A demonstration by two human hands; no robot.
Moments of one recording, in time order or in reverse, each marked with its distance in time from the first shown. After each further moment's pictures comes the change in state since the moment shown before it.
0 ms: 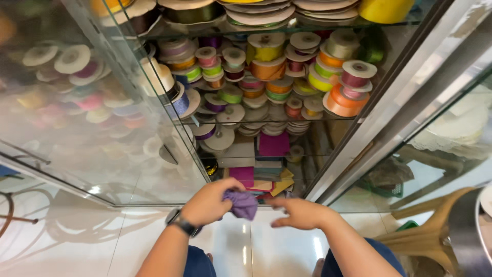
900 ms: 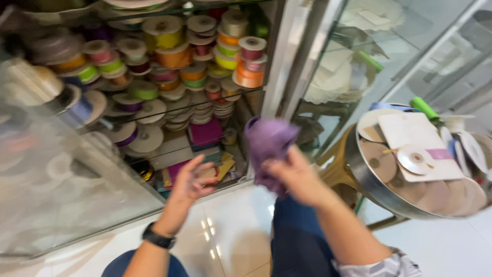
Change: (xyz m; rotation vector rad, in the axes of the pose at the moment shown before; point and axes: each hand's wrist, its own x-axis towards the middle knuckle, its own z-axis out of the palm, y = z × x) left_hand 0.011 0.018 0.066 -0.919 0.132 0.437; right_hand -0.148 0.006 0.030 1.161 1.026 -0.217
